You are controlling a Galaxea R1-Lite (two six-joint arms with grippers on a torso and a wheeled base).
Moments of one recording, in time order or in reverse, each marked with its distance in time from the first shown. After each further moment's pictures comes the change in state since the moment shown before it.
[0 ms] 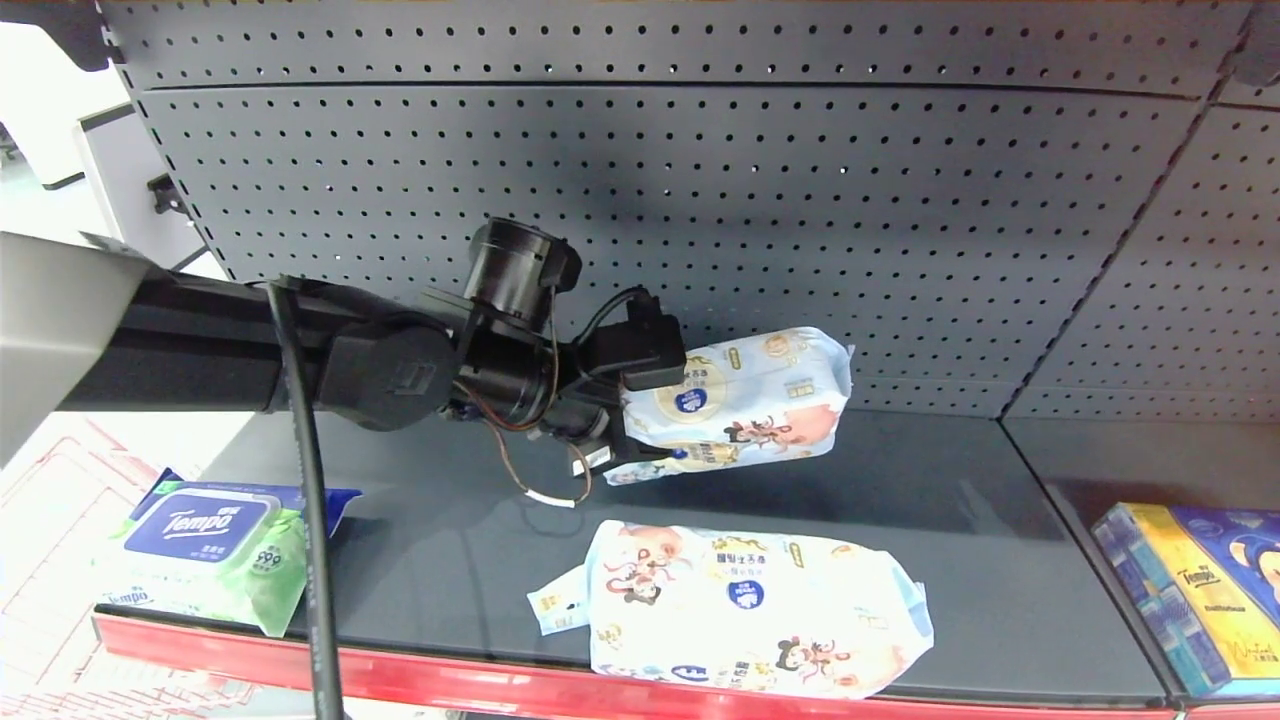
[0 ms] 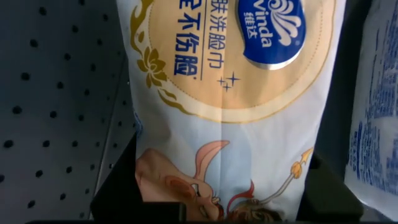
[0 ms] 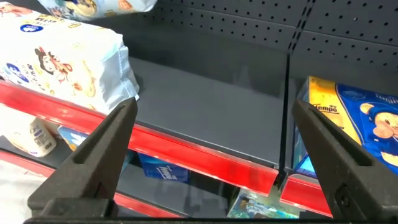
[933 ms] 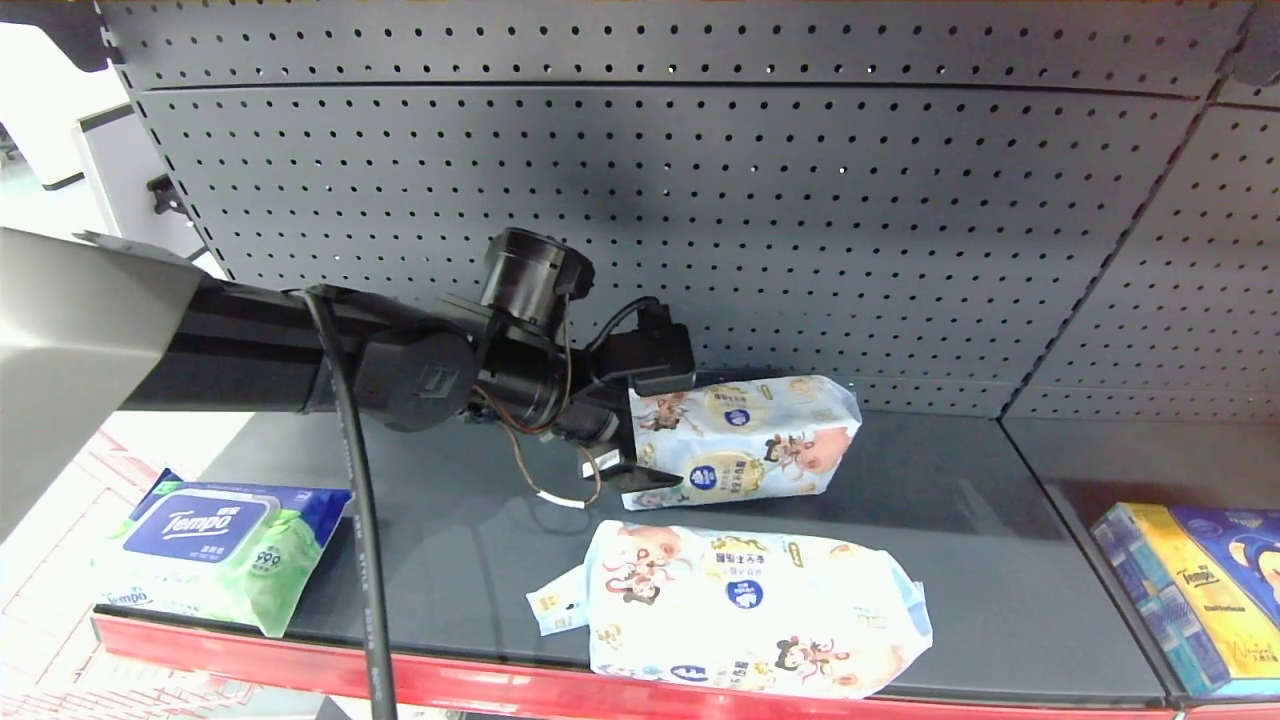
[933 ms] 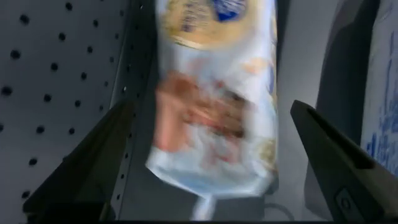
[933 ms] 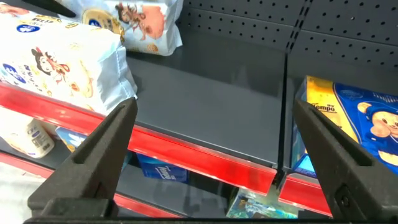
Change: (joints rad) left arm 0.001 0.038 -0.021 -0.002 0.000 0.014; right arm 0.000 0.002 0.000 0.000 -0.008 0.000
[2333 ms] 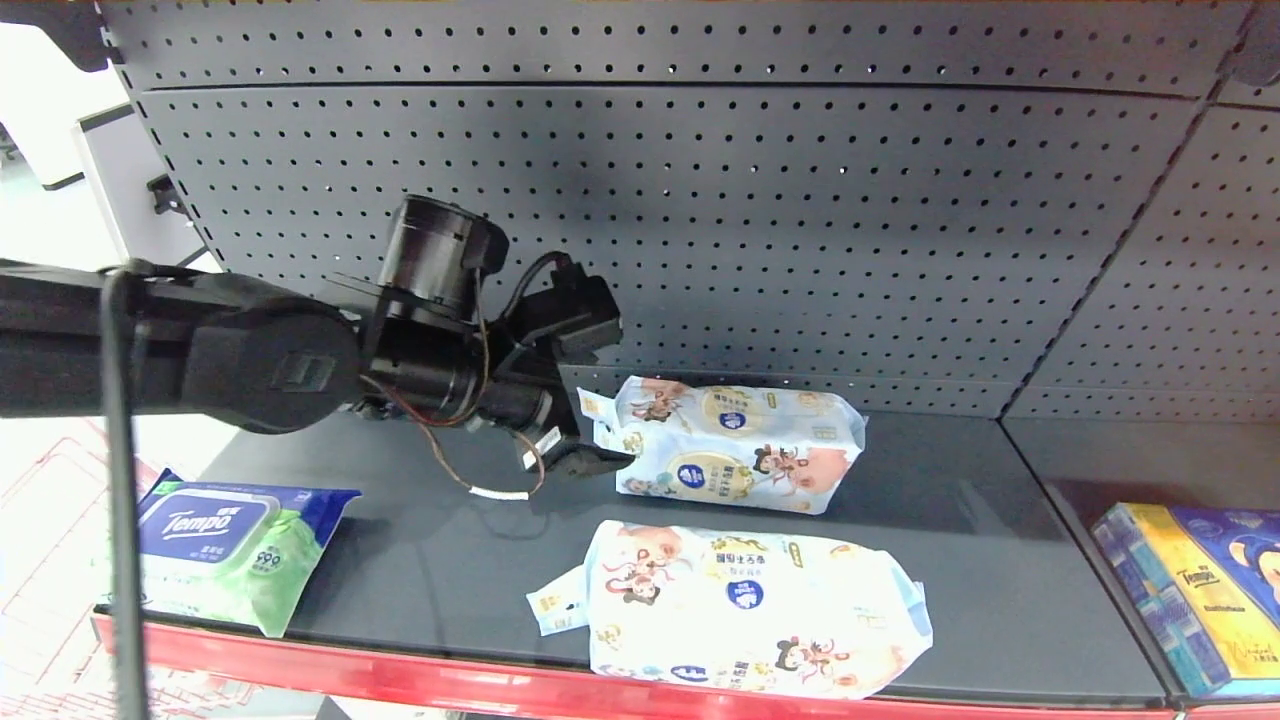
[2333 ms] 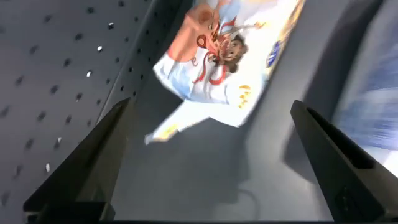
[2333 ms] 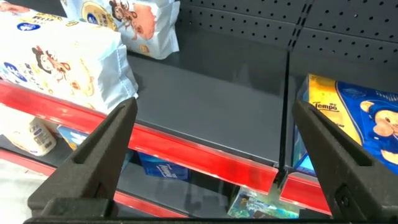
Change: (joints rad) left arm 0.064 -0.187 0.153 0.000 0.040 -0.228; right arm 0.002 0.039 -0.021 0.002 0.003 0.000
